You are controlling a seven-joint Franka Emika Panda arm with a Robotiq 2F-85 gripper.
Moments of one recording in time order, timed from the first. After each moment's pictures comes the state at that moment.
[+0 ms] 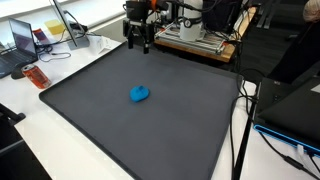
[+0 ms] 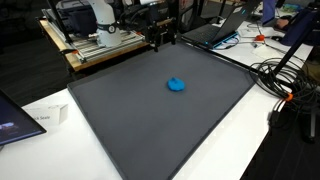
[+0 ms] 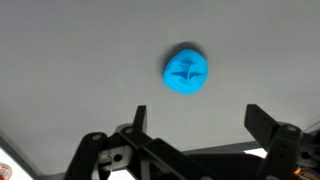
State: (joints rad) arm 0.24 -0.01 -0.22 -2.48 0.08 2.76 0.07
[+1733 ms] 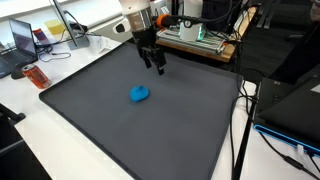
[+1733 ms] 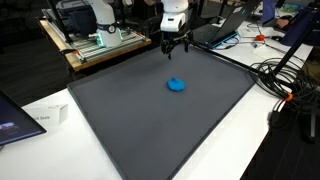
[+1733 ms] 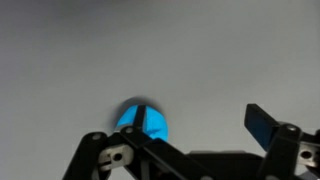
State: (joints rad) arm 0.10 0.25 0.00 -2.20 0.33 2.46 0.18
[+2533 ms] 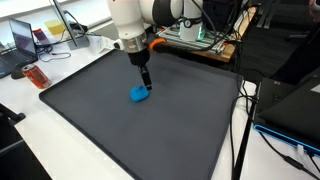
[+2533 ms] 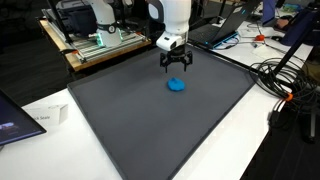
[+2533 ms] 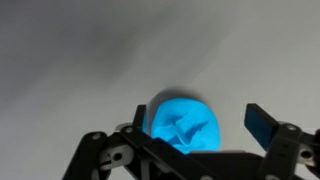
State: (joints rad) arm 0.13 0.44 -0.05 -2.11 0.23 2.55 0.59
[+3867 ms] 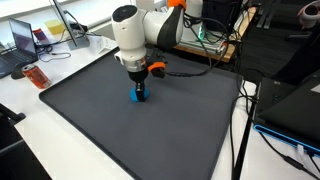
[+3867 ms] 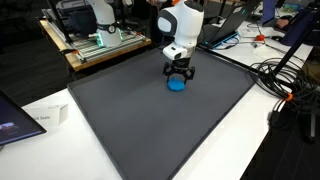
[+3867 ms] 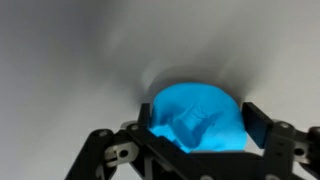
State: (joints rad) arm 0.24 0.62 -0.15 -1.96 0.04 2.54 0.99
